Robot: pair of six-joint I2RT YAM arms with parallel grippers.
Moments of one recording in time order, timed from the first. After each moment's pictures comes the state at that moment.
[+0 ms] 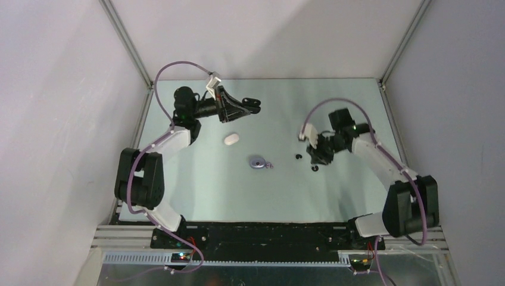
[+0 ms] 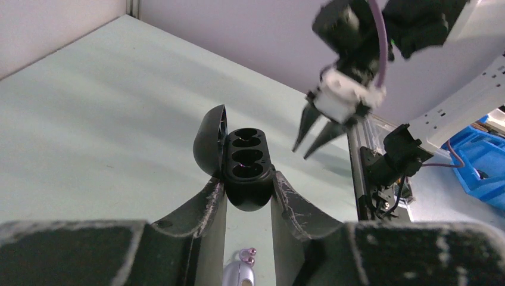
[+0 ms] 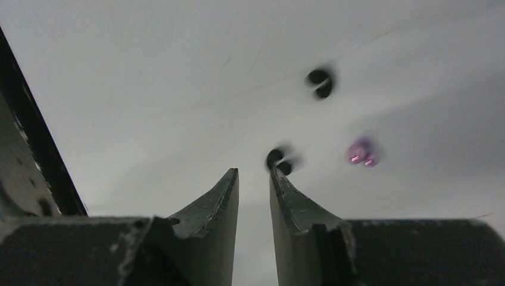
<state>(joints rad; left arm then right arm) -0.21 1.64 1.04 0.74 1.16 -0.50 0.26 1.43 1.12 -0.84 -0.58 -0.91</state>
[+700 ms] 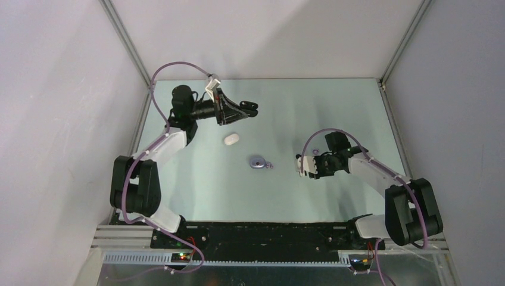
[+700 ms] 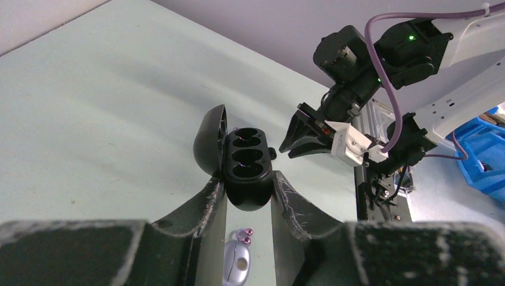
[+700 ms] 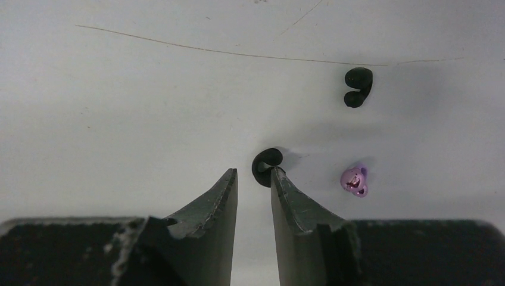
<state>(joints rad) -0.19 1.56 1.04 0.51 1.15 -0.36 0.29 1.32 0.71 -0.56 -0.45 -1.44</state>
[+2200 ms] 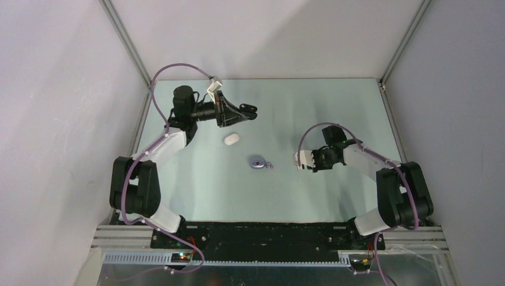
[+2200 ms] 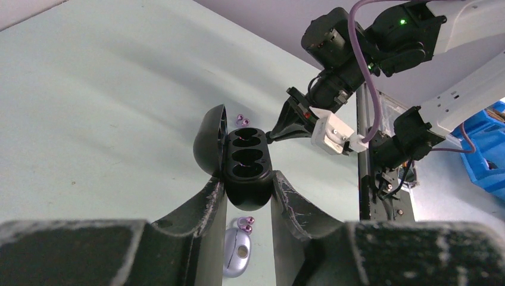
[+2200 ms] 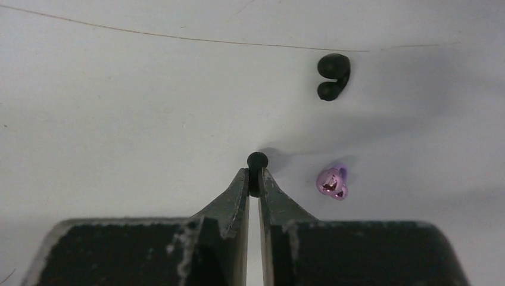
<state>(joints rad) -0.19 1.55 1.04 0.39 1.14 -0.28 0.28 1.48 0.79 -0.50 -0.40 -1.47</state>
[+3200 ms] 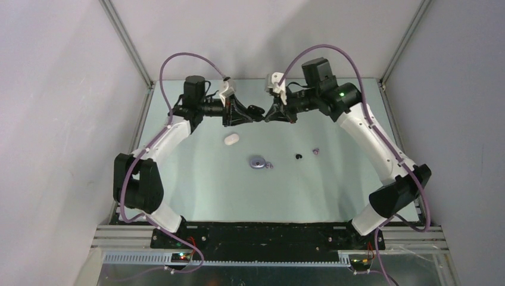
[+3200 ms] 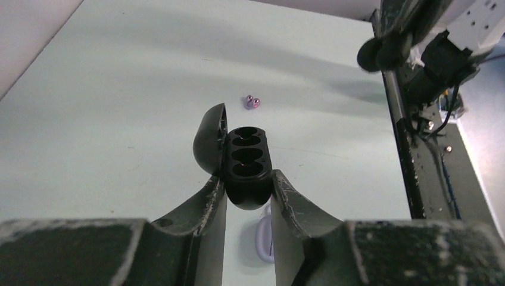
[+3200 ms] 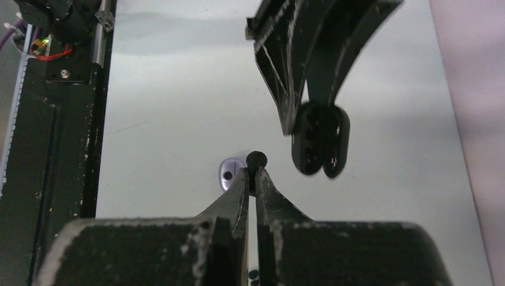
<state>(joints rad) -0.26 1.60 1.25 -0.05 1.18 0.23 0.52 1.58 1.80 -0.86 -0.80 -0.70</state>
